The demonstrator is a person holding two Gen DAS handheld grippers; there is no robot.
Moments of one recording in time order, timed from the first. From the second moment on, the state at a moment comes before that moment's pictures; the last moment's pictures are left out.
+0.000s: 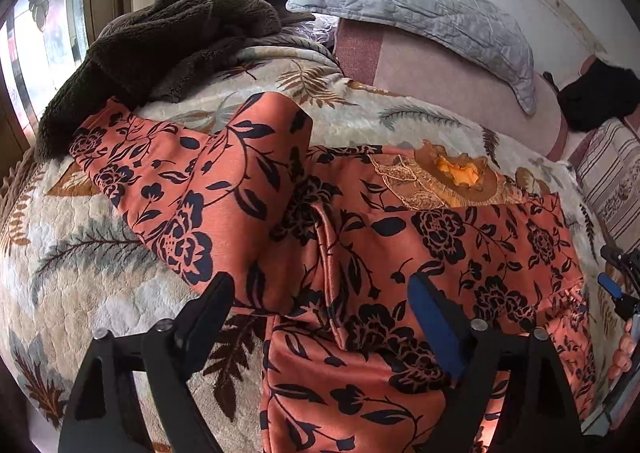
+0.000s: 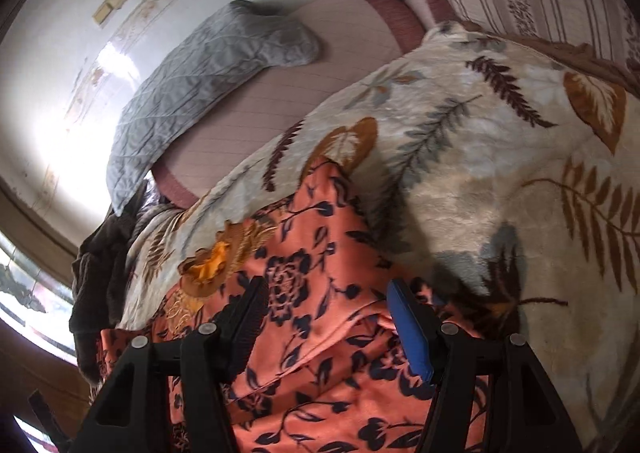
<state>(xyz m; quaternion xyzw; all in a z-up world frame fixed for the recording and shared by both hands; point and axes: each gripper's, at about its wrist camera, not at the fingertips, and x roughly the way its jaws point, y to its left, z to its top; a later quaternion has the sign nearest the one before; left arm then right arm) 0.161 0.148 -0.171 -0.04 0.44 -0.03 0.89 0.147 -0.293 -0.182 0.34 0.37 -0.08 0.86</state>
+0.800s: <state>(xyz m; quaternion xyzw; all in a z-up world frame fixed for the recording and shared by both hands) 0.170 0.168 -0.160 -0.02 0.39 0.05 0.92 0.162 -0.300 -0.183 0.29 0.36 -0.08 0.88</state>
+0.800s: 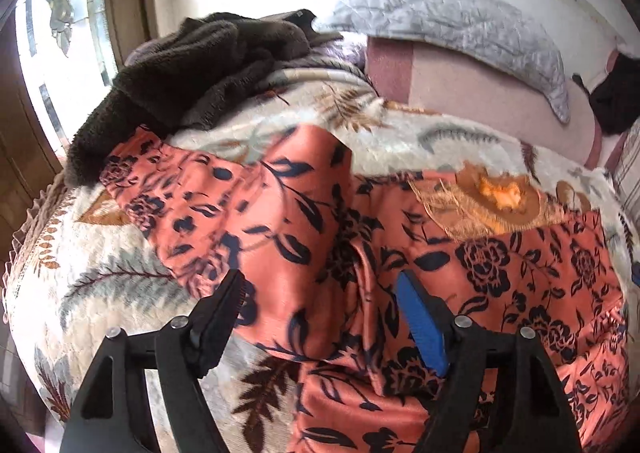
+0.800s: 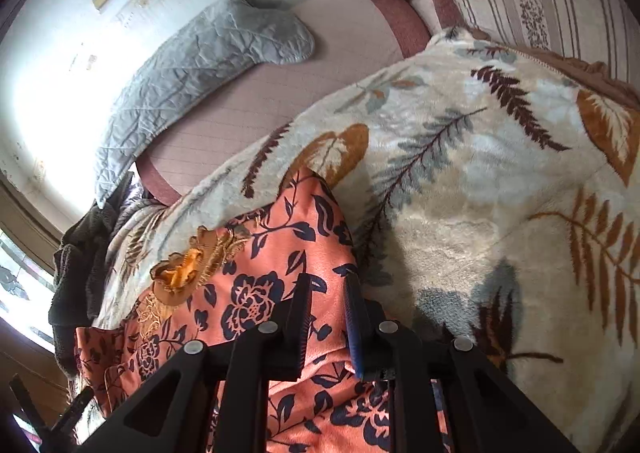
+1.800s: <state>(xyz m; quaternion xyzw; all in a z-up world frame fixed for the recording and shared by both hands) 0.283 0.385 -0.211 -0.28 0.37 0.18 0.87 0.166 -0.220 -0.196 0.27 0.38 0.05 0.88</state>
